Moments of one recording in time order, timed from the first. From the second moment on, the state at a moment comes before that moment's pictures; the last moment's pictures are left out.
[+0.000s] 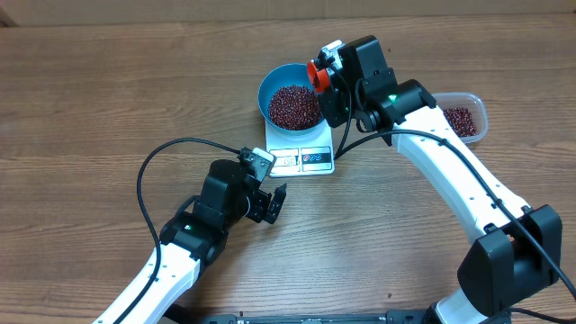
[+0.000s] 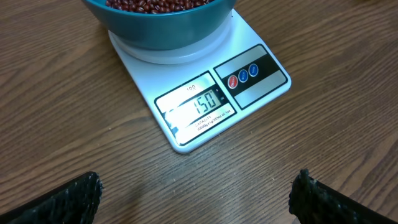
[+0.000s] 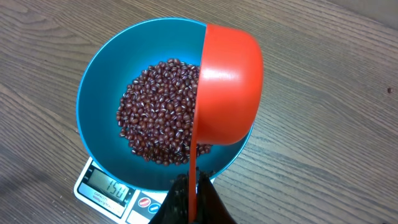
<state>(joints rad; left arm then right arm) -0.46 1.15 0.56 -0.13 0.06 0.01 0.43 1.77 1.53 -0.66 -0.06 -0.07</state>
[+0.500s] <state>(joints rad) -0.46 1.15 0.56 -0.13 0.06 0.01 0.37 1.76 1.53 -0.66 -0.29 -0.02</state>
